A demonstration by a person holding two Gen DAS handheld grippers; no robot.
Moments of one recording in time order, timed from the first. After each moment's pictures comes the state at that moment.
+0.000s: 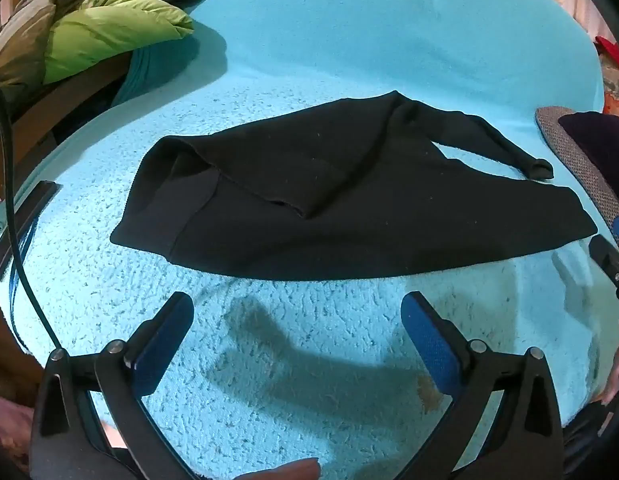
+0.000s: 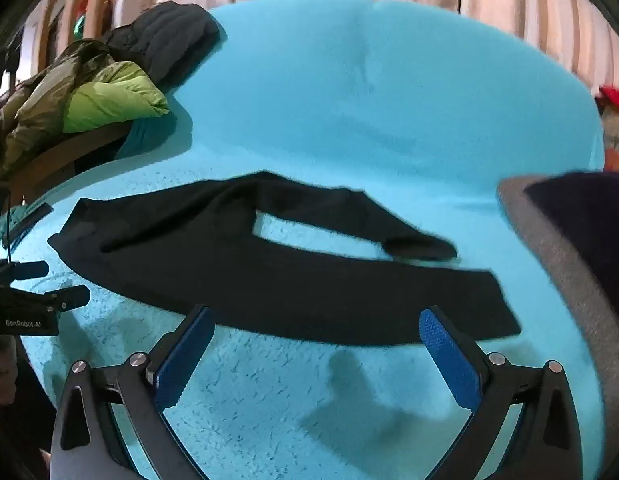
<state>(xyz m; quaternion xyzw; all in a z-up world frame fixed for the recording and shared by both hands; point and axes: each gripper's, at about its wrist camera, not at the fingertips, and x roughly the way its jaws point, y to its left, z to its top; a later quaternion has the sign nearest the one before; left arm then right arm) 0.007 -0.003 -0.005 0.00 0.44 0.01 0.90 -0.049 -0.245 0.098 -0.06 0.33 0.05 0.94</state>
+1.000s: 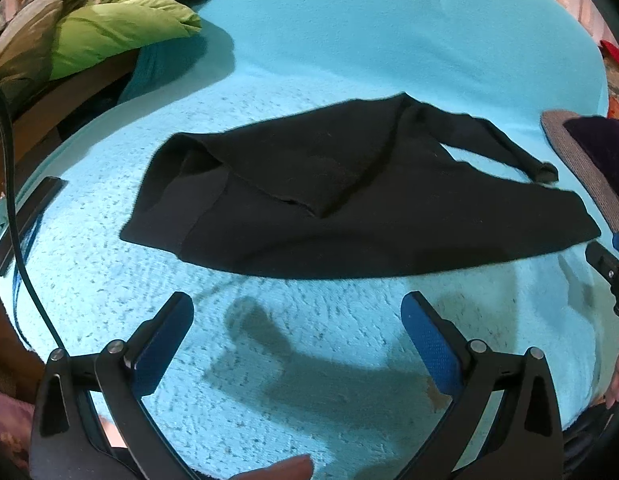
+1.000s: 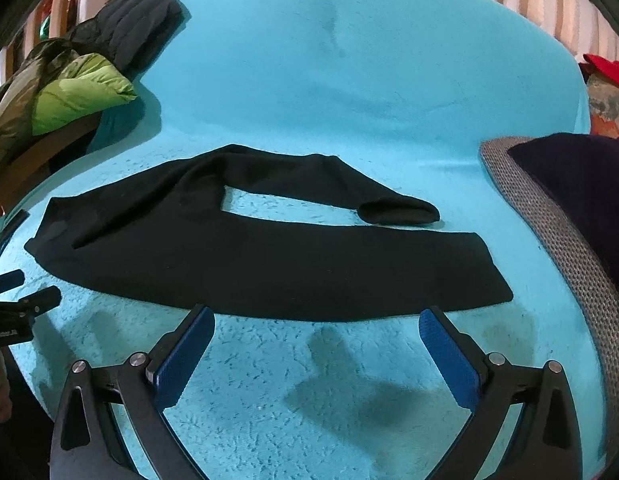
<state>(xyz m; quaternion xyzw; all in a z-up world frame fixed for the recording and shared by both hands) 0.002 0.005 0.005 -0.01 0.42 0.02 0.91 -0.040 -0.260 0.085 -0.03 0.38 0.01 0.93</state>
